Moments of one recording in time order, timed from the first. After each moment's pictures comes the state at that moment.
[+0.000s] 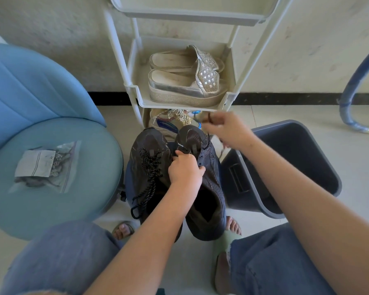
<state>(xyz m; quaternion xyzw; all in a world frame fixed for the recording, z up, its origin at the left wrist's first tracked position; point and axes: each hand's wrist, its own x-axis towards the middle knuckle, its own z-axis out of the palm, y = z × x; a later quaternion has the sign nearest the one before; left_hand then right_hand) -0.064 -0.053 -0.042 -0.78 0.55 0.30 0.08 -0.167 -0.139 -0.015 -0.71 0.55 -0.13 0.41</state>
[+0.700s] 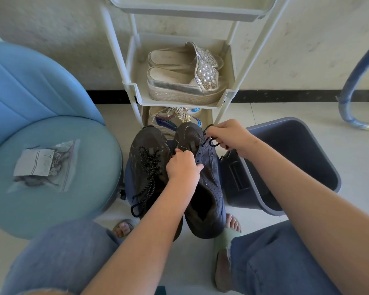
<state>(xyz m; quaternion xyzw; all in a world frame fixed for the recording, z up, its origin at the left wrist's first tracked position) -0.060 -0.055 -0.044 -0.78 0.54 0.30 0.07 -0.171 -0.139 -0.033 -0.58 0.62 -0.10 0.52</state>
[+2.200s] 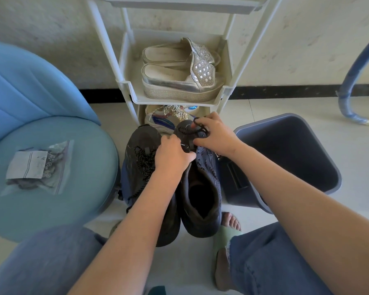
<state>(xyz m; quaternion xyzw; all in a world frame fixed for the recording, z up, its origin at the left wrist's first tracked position) -0.036 -0.072 -0.057 -0.78 0.52 0.32 -0.11 -0.161 -0.140 -0.061 -0.76 0.55 -0.06 0.33</state>
